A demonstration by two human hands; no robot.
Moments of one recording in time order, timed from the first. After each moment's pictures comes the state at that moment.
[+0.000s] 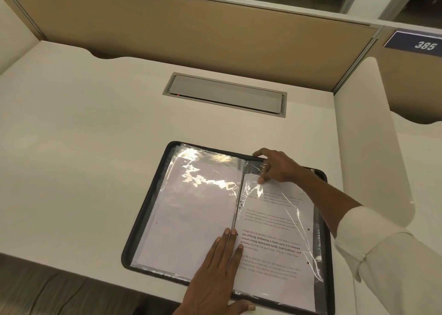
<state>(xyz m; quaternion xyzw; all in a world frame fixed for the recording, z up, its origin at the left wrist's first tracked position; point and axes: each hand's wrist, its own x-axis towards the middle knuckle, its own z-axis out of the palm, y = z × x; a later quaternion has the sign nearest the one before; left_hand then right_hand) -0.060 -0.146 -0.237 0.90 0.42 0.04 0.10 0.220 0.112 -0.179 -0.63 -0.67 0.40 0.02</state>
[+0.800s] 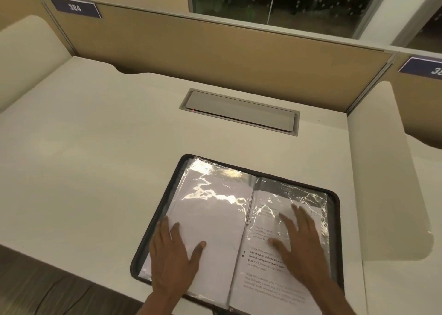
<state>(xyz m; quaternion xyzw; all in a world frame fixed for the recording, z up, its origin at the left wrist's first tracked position) -0.134 -0.088 -0.226 0.62 0.77 0.10 0.13 0.193 -0.067 -0.196 -0.72 -0.67 0.18 0.06</state>
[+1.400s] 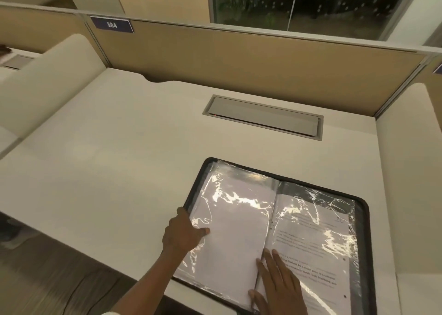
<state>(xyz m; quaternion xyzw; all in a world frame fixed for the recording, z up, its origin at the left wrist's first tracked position) -0.179 -0.017 -0.178 0.47 0.82 0.03 0.31 0.091 -0.149 -0.246 -0.60 -0.78 0.05 0.15</state>
